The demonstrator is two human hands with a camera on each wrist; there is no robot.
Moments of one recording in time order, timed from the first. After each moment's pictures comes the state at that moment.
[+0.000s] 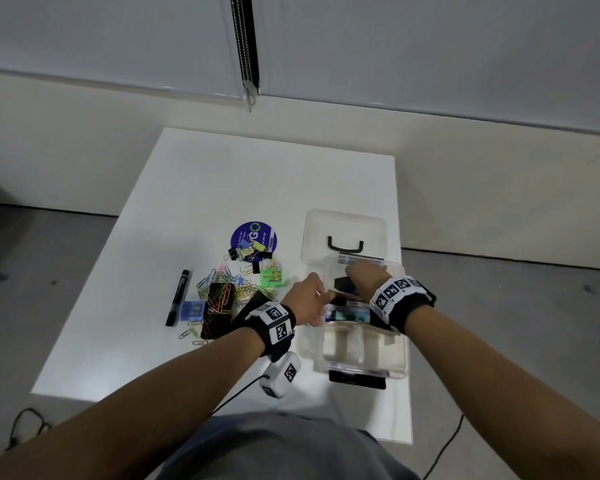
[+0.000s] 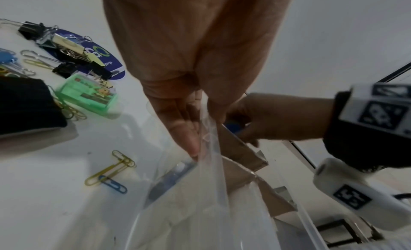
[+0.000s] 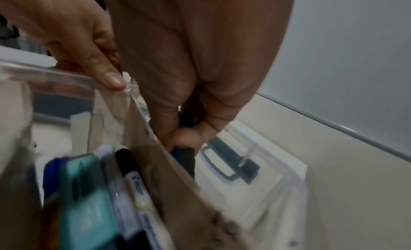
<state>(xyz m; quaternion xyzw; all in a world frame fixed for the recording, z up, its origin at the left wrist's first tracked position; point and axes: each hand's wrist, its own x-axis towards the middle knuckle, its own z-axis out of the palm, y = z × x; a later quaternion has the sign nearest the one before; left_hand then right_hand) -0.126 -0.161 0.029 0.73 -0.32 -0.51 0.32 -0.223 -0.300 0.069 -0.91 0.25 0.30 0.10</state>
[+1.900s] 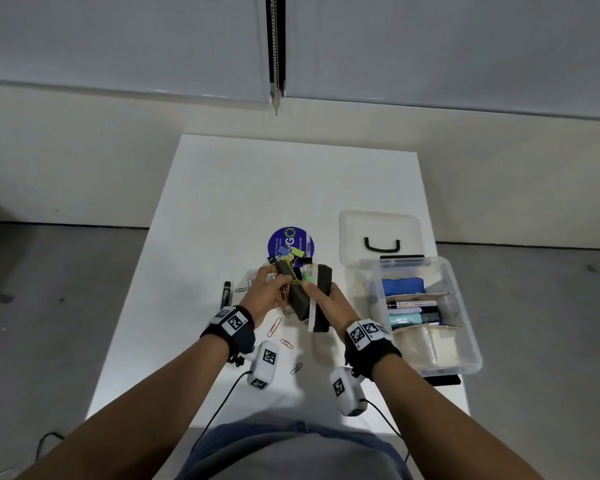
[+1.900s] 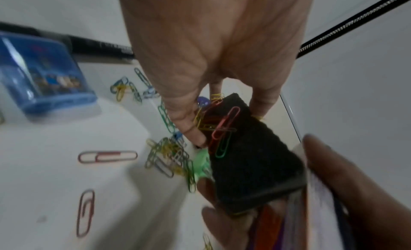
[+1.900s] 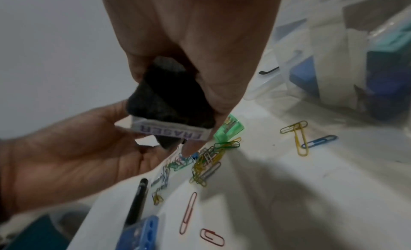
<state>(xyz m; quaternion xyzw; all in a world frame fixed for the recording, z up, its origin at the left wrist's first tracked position) 0.037 -0.070 0.003 0.63 -0.06 -0.55 0.54 -0.110 -0.144 0.018 -0.55 0.51 -0.03 0.66</state>
